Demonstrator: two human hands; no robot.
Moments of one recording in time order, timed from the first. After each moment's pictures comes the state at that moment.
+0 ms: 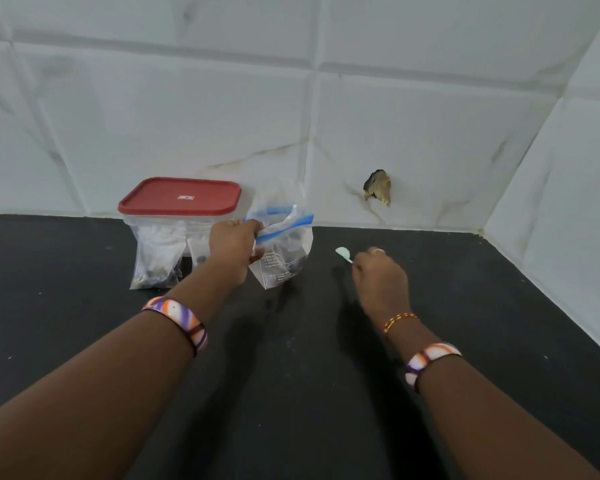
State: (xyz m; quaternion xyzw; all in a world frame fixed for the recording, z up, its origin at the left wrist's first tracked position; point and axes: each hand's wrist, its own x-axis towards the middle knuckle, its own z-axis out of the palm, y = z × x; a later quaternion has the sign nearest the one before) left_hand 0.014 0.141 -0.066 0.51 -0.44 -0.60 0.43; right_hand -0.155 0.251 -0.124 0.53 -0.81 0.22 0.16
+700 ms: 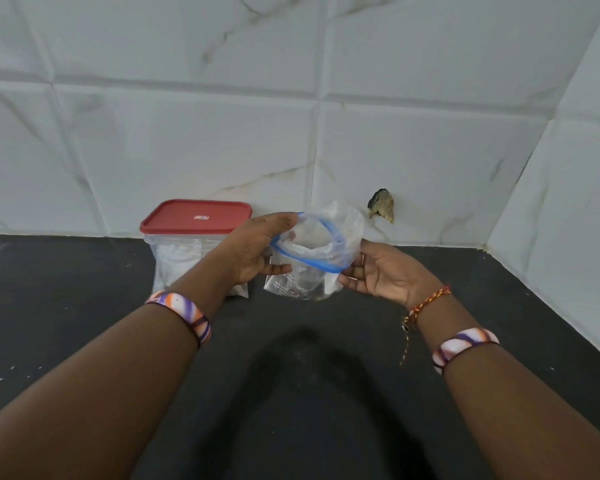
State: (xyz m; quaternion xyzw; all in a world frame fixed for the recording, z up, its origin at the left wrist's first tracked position) left_hand 0.026 0.157 -0.028 0.38 -0.54 -0.69 0.29; right_hand -0.153 0.242 -0.054 0.28 -0.53 0.57 -0.57
